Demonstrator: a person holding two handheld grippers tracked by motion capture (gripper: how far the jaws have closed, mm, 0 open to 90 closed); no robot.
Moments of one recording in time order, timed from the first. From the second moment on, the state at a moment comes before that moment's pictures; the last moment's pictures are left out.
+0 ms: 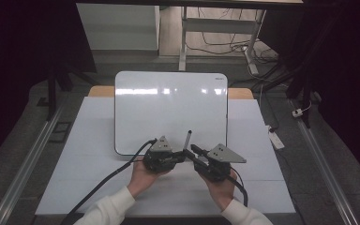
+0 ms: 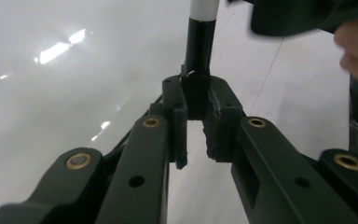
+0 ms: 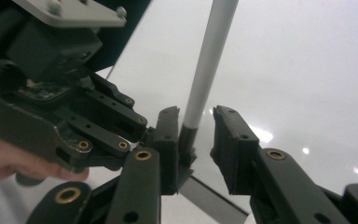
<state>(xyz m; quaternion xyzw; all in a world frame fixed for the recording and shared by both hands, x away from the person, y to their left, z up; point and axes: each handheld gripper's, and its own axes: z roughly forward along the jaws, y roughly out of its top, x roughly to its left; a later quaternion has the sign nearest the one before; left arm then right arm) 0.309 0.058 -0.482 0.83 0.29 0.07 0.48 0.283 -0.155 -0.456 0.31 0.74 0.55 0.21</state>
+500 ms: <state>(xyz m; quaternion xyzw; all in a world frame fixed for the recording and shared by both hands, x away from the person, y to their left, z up) 0.303 0.055 -0.481 0.81 0.30 0.09 0.49 0.288 -0.151 -0.460 0.32 0.74 0.56 0.20</state>
